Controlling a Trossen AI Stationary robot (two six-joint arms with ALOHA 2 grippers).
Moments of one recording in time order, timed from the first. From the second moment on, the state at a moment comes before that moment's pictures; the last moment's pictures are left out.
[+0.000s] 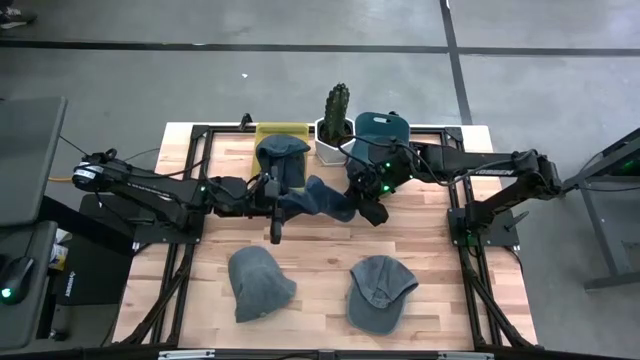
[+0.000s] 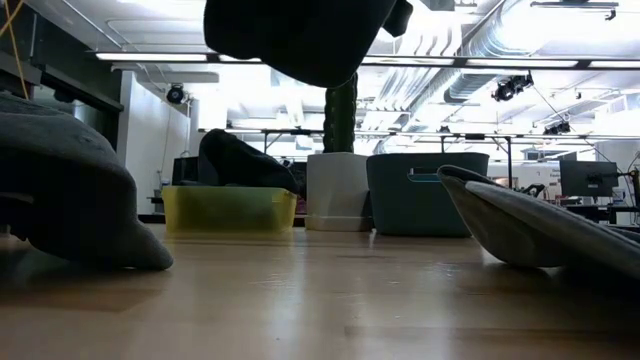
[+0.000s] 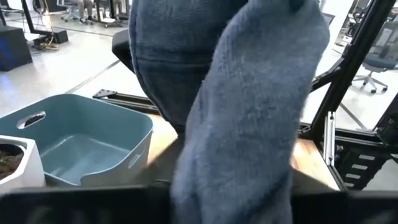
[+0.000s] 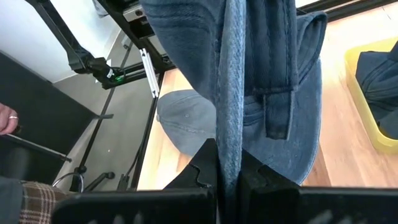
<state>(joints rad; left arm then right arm) -0.19 1.15 0.89 0.15 -0.30 -0.16 -0.07 1.42 1.35 -0.44 -0.40 0.30</state>
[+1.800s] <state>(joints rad) -0.20 1.13 0.89 0.13 -0.83 -0.67 -0.08 1.08 1.35 -0.94 0.07 0.23</state>
